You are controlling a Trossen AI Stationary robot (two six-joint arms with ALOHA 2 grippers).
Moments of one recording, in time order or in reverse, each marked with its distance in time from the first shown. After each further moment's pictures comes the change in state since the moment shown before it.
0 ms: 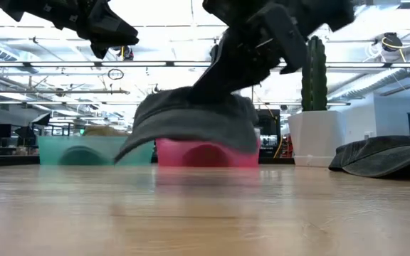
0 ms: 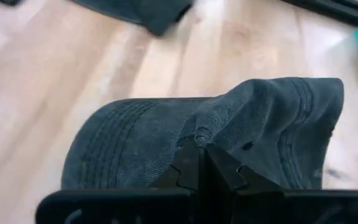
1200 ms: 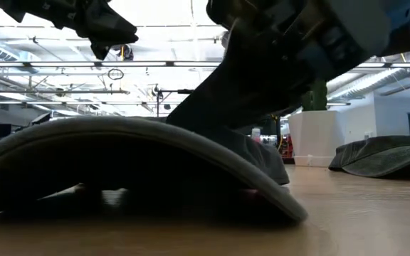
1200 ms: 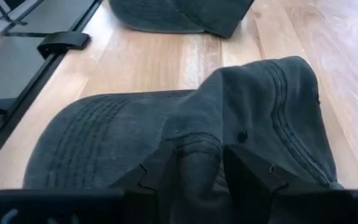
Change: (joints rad) left arm 0.006 0.000 0.000 0.002 0.061 -0.044; right arm 0.183 0.214 0.005 0.285 0.087 0.361
